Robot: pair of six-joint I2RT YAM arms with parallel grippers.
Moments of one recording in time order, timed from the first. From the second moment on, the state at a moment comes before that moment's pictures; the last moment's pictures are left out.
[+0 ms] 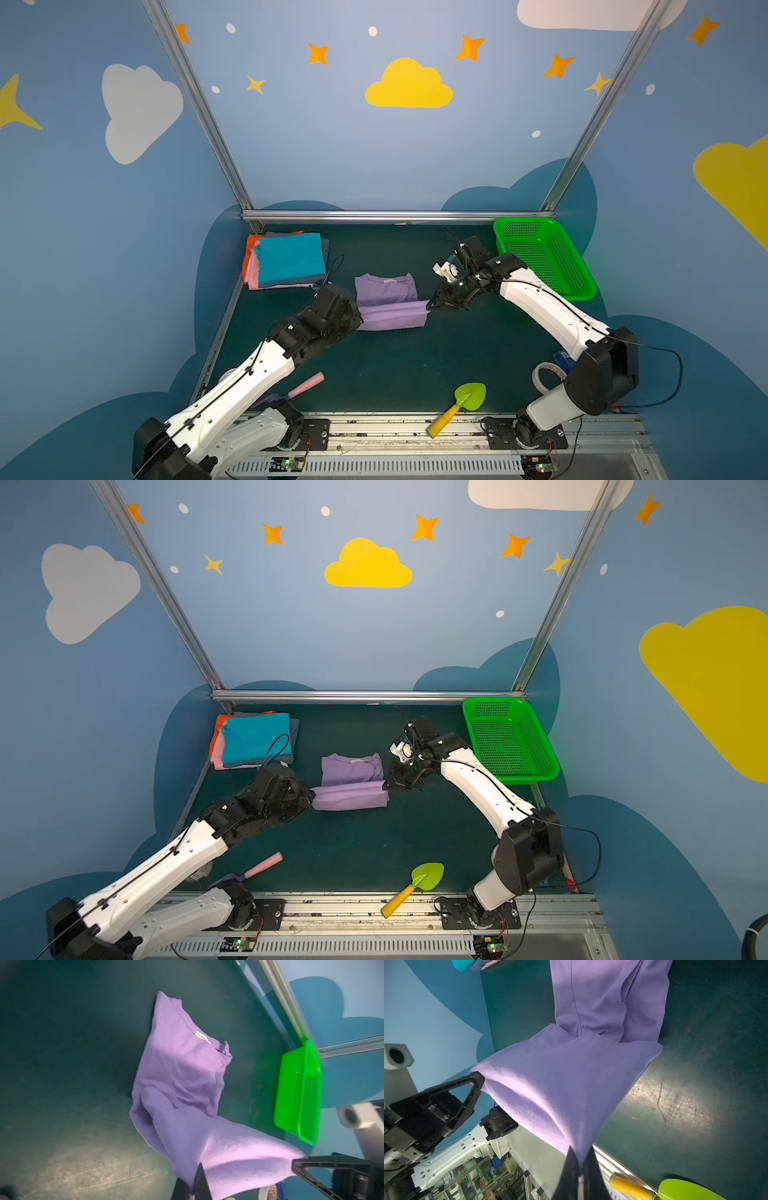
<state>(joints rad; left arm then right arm) -0.59 1.04 0.90 -0.66 -0.07 -1.08 0.53 1.60 1.41 -0.99 -0.59 0.51</state>
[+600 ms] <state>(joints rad) -0.27 1.63 1.23 -0.55 0.20 -0.89 0.40 2.10 1.83 -1.00 -0.69 0.46</state>
